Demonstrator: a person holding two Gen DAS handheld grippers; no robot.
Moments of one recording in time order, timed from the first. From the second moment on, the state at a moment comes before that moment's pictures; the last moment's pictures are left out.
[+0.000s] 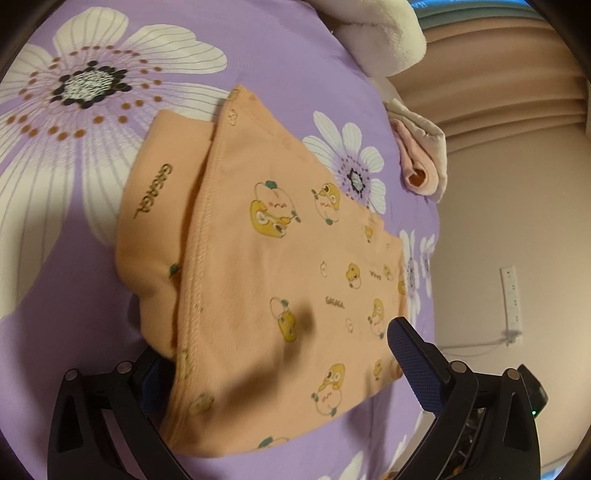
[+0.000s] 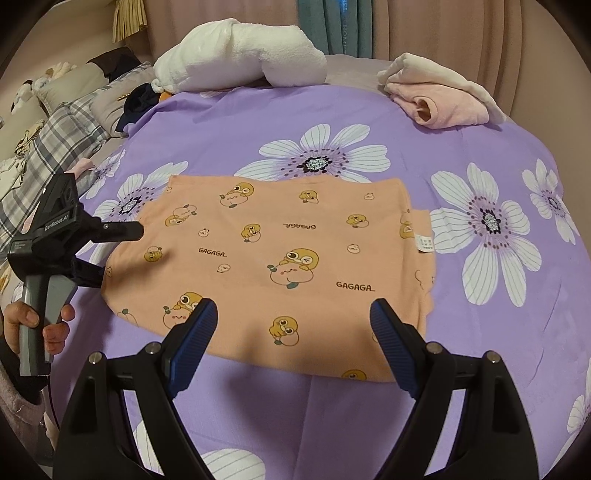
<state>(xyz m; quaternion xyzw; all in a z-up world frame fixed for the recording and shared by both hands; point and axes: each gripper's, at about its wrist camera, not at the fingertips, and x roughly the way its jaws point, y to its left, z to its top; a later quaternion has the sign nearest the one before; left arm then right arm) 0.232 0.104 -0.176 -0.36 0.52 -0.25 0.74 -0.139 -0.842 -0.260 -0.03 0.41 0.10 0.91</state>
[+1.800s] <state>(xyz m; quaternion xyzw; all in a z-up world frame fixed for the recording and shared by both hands) 0.243 0.096 -0.175 -0.26 0.53 -0.20 0.78 -0.067 -0.783 -0.316 -0.06 0.46 0.14 0.87</state>
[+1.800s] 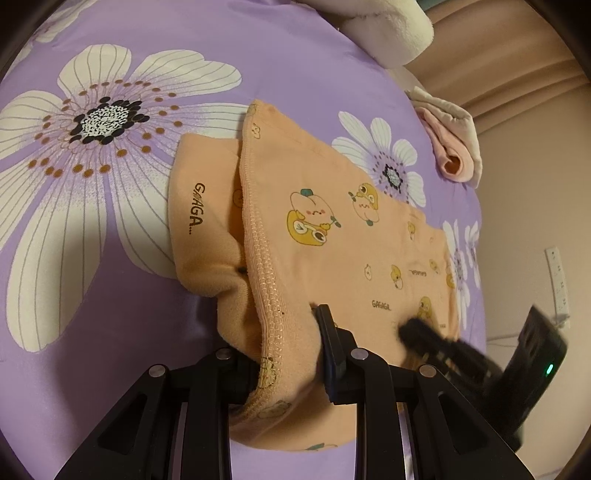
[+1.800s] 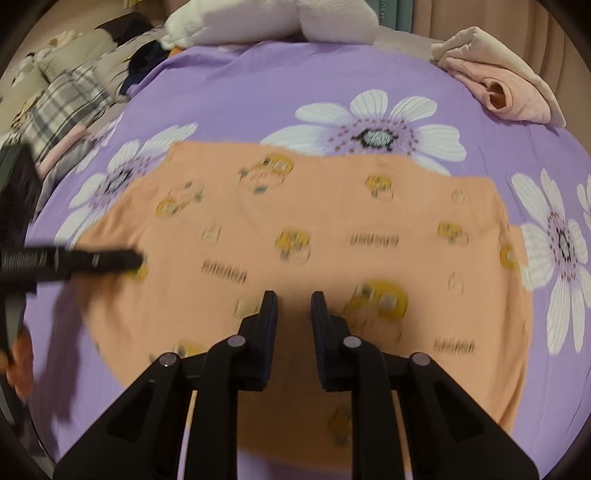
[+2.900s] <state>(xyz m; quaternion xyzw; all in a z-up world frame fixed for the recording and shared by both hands) 0.233 -0.136 -0.098 -0.03 0.53 -0.32 0.79 -0.087 -0.967 -0.312 0.32 0.42 0.13 0.84</state>
